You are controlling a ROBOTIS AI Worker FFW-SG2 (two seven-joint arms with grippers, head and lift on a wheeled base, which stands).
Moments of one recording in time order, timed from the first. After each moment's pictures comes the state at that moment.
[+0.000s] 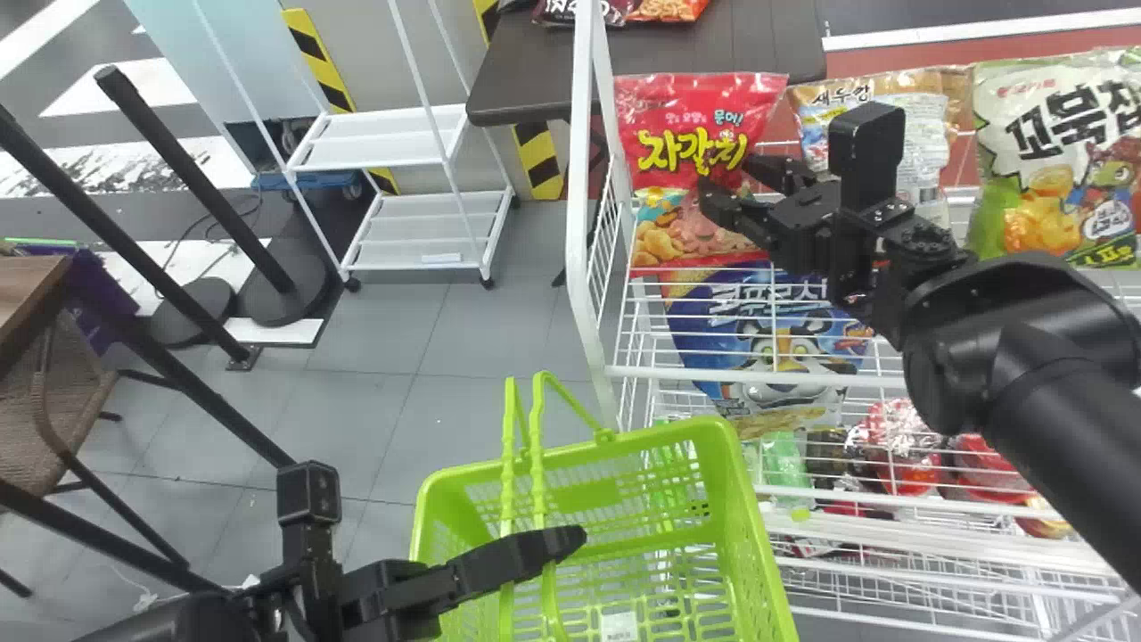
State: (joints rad) left arm 0.37 0.06 0.52 -1.98 0.30 1.40 -1.57; right arm -0.56 0.00 0.49 -0.83 -0.32 -0.06 0.28
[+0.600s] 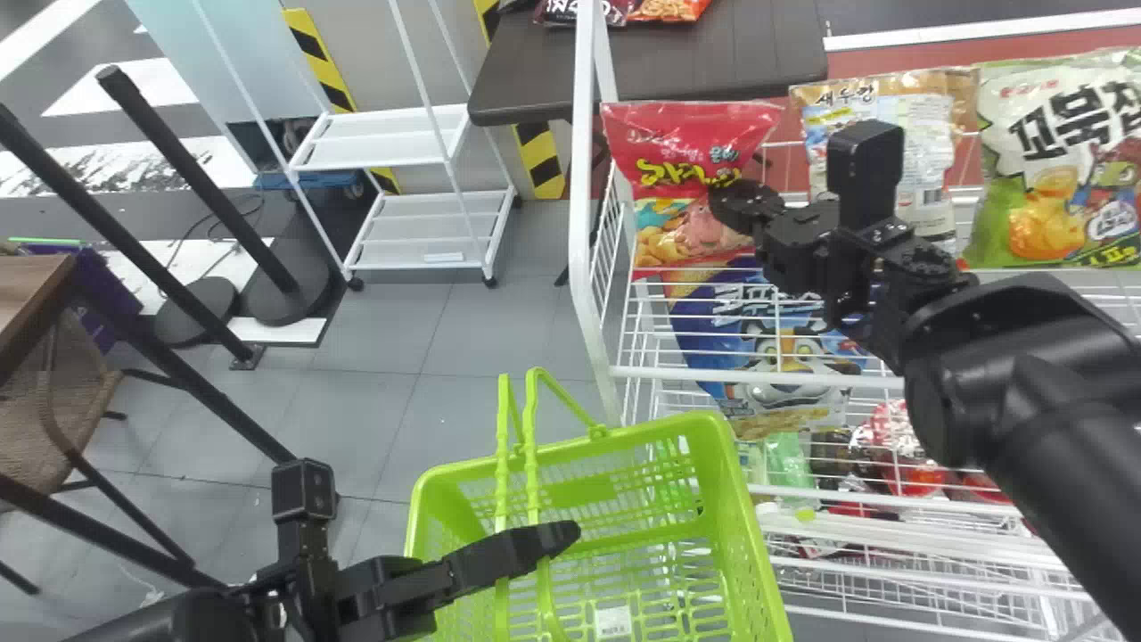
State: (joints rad) left arm 0.37 0.07 0.53 -1.97 0.30 1.40 -1.57; right arm -0.40 0.00 0.41 -1.10 -0.24 0.07 0.27
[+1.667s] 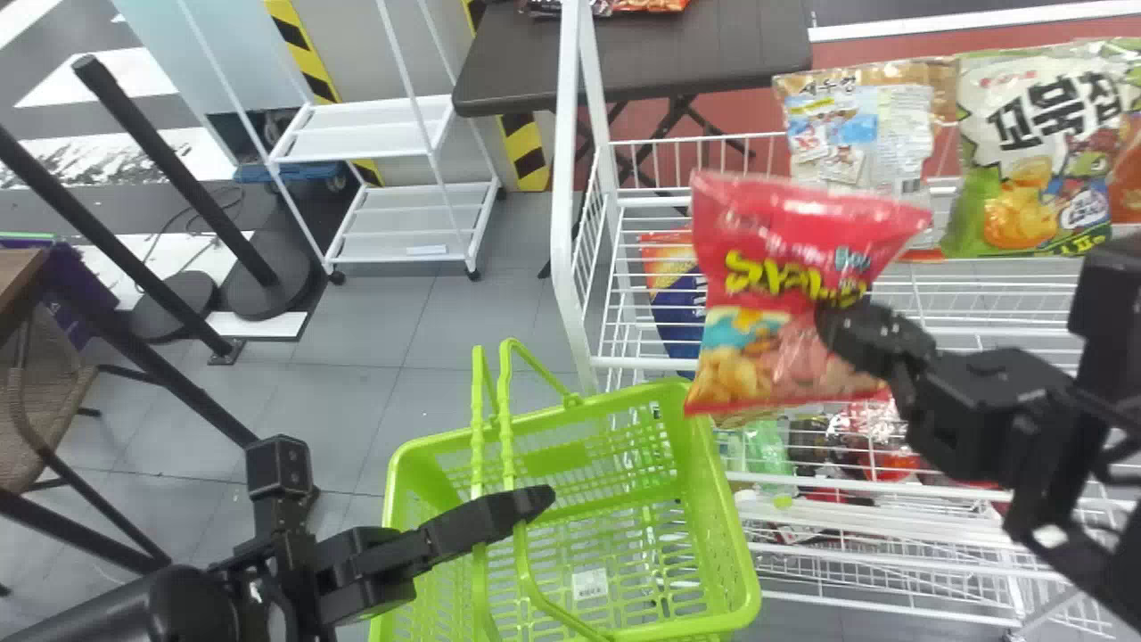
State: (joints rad) left arm 0.33 0.07 0.54 -1.94 0.30 1.39 -1.57; right arm 0.36 -0.10 0.13 -2.29 -0.28 0.78 0.30
